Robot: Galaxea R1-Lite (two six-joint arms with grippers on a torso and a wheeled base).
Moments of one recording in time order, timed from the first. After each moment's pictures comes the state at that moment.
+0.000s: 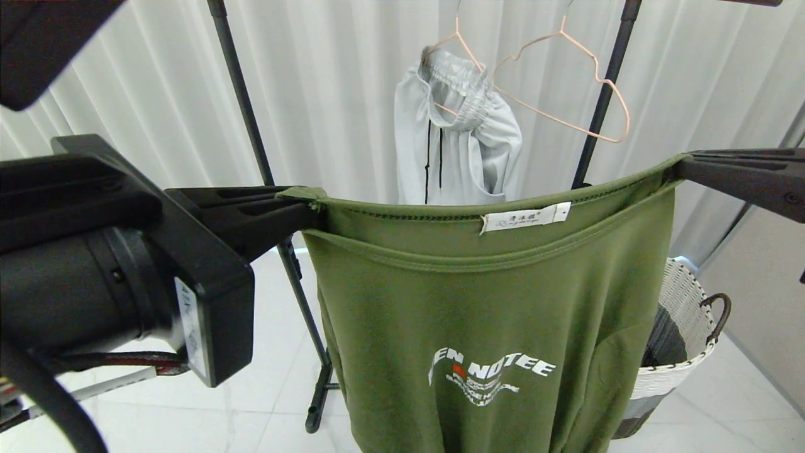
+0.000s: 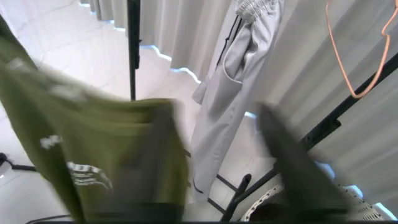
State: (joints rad) left arm -1.11 1.23 -1.09 0.03 0.55 0.24; right arm 0.95 1.13 -1.08 0.00 -0.27 -0.20
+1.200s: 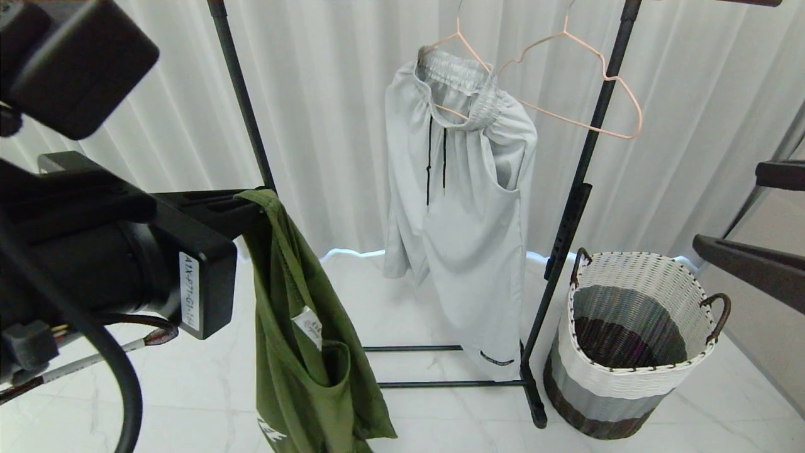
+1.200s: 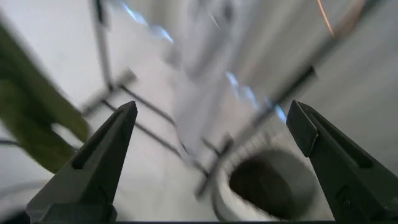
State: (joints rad) left arm -0.97 1.21 -1.03 0.04 0.61 0.24; right arm 0.93 1.01 -0.95 0.02 -0.27 -0.20
